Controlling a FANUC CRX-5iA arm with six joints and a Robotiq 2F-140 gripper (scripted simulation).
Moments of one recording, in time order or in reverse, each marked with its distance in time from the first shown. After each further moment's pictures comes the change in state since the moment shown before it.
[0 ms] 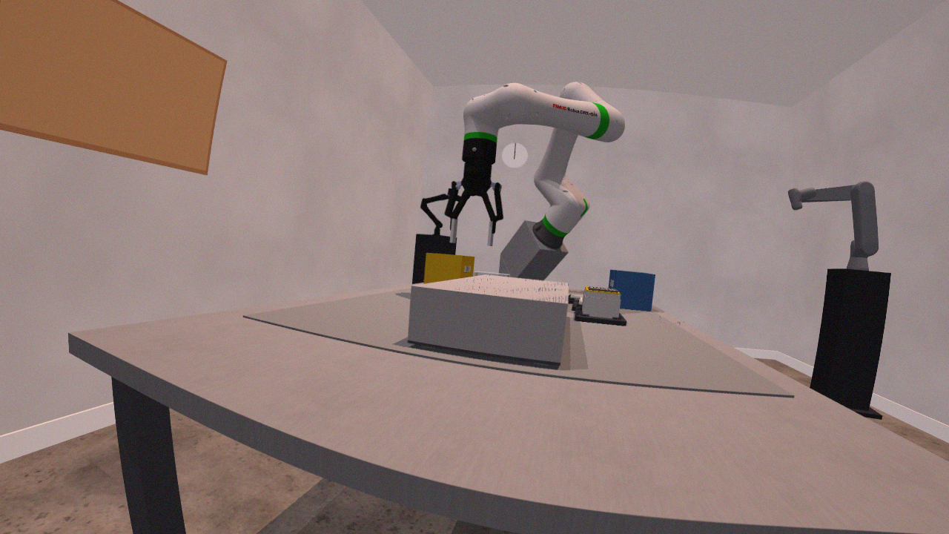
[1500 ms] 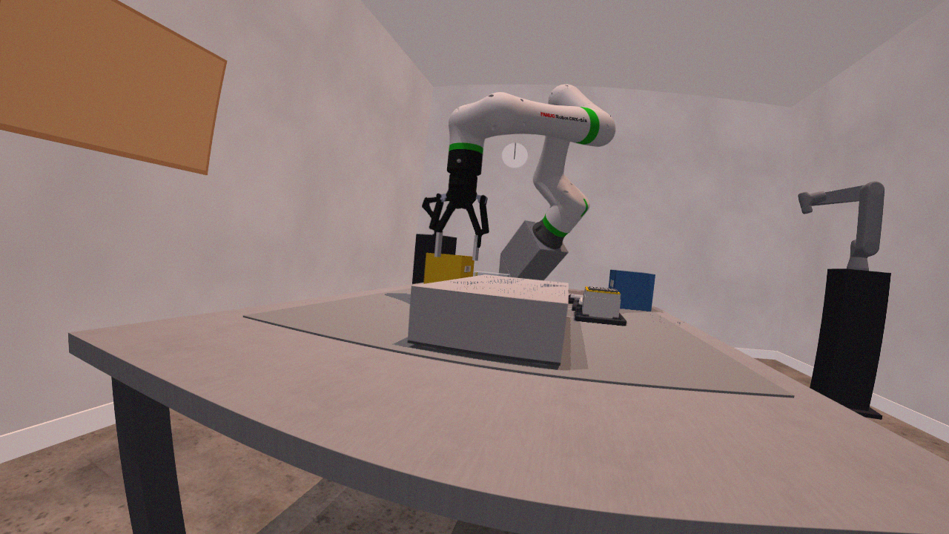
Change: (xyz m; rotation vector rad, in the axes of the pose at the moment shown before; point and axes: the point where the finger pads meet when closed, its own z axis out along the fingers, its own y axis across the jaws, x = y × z) arm 0.034 0.027 0.042 0.000 -0.001 0.000
